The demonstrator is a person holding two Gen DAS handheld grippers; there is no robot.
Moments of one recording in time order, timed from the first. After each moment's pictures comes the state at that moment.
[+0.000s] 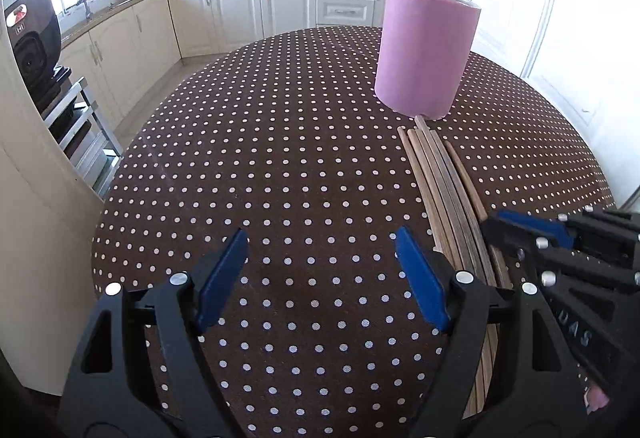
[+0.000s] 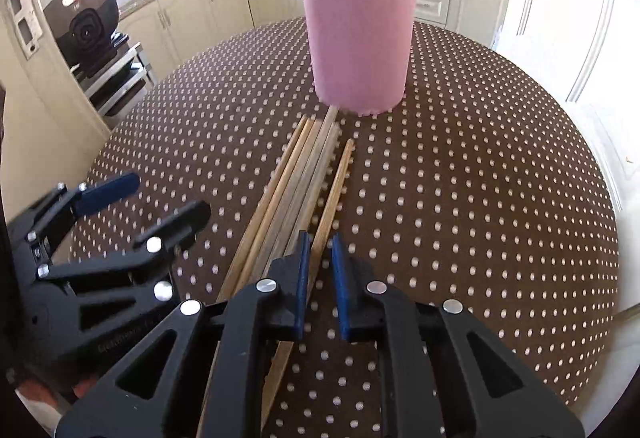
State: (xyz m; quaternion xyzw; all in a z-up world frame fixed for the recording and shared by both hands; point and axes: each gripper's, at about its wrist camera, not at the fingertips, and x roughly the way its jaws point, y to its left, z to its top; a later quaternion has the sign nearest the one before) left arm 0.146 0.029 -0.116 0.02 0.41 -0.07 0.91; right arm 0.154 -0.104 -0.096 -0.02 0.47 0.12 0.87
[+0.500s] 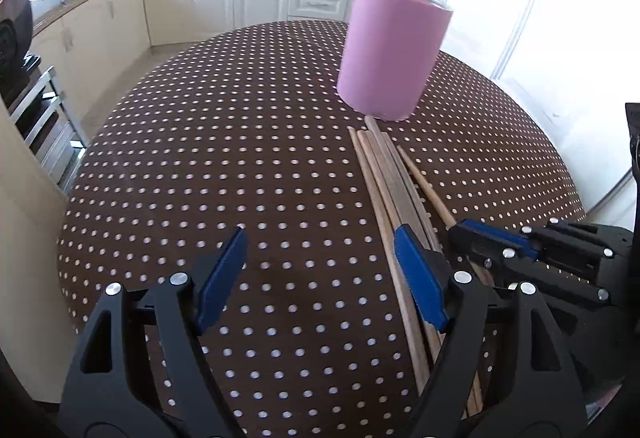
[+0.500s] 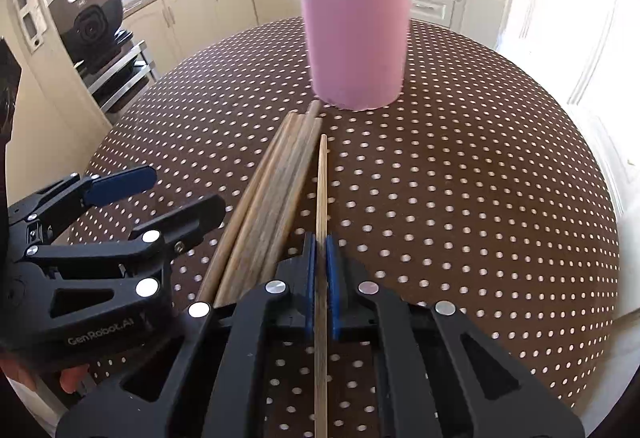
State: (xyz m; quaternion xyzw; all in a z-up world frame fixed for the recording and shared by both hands) left arm 0.156 0.021 -0.113 -0.01 0.43 -0.13 0.89; right arm 0.151 -0.120 -0.096 -0.02 0.46 0.12 0.88
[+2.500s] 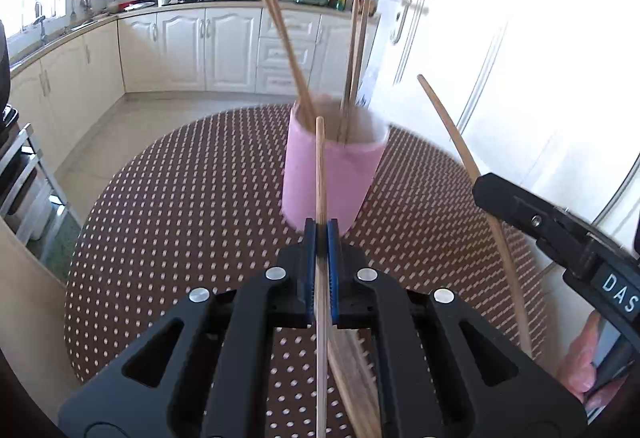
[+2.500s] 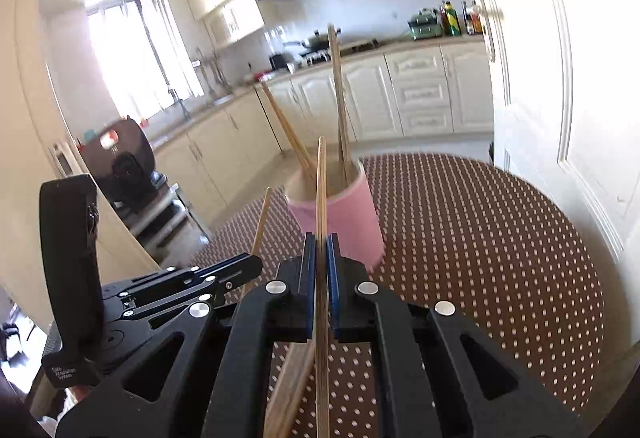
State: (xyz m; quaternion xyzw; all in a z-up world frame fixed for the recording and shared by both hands) left arm 0.183 -0.001 -0.039 -0.03 0.35 -0.18 0.92; right arm 0.145 -0.193 0.001 0.13 0.27 0.16 0.94
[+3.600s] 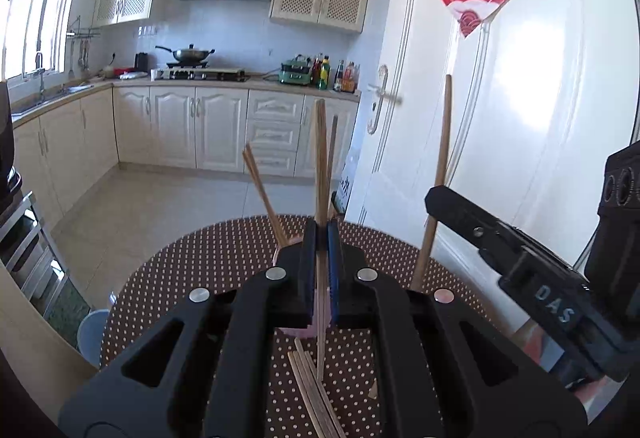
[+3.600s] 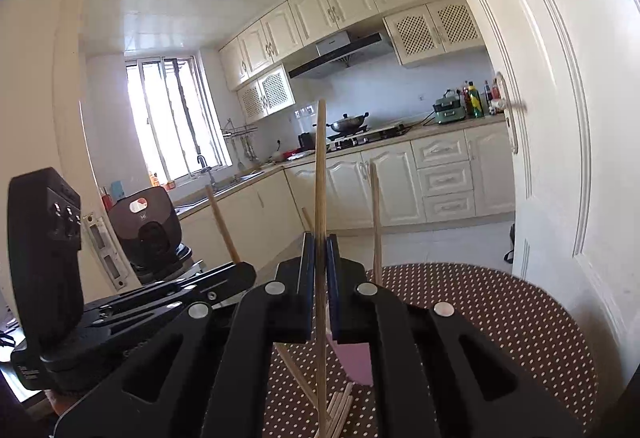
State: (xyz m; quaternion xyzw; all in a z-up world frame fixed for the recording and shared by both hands) left arm 0.174 0.002 0.046 -0.04 0.21 -0.20 0.96; right arm 0.154 -0.195 0.053 0.13 0.12 0.19 0.96
